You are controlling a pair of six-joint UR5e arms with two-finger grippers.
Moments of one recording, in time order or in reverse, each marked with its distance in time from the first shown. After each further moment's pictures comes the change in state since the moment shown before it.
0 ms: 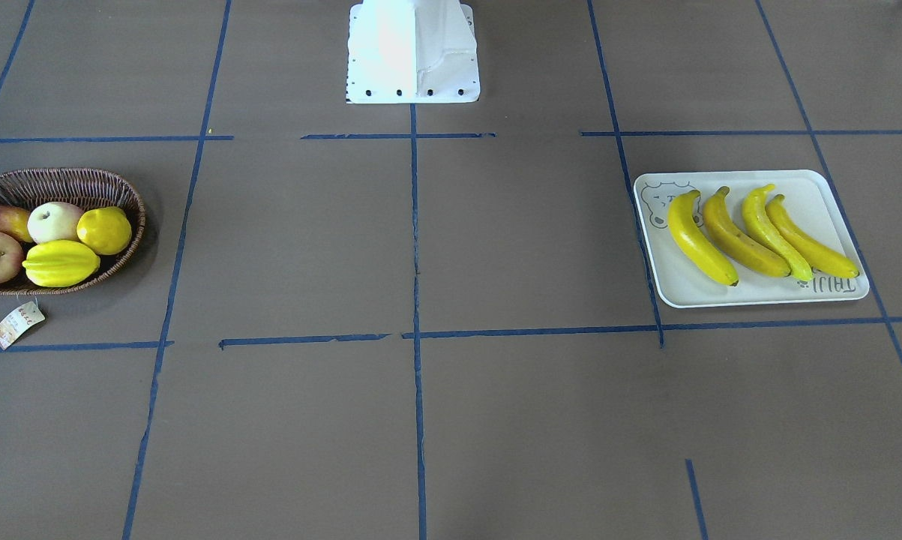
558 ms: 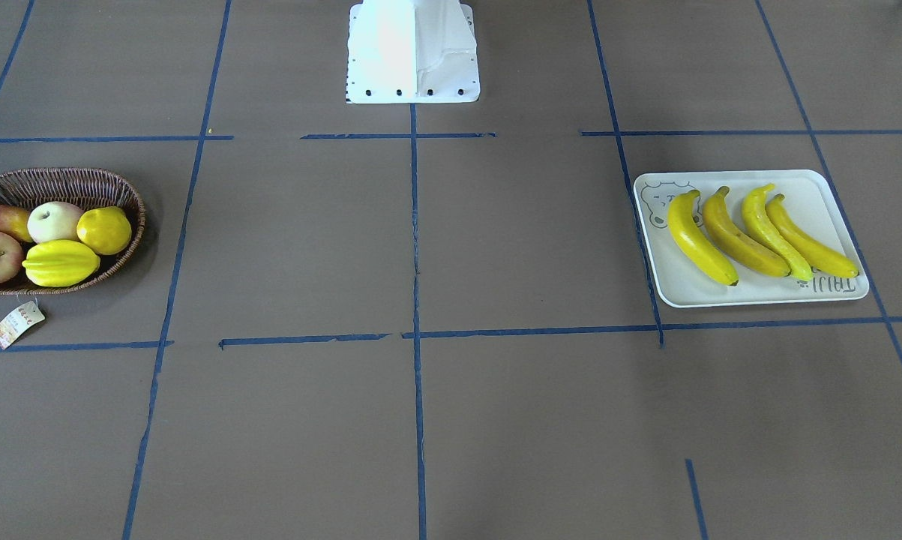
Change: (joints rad) left arm -0.066 0.044 0.037 -0.002 -0.021 0.076; right arm 0.003 -0.050 -0.103 0.079 -0.007 0.001
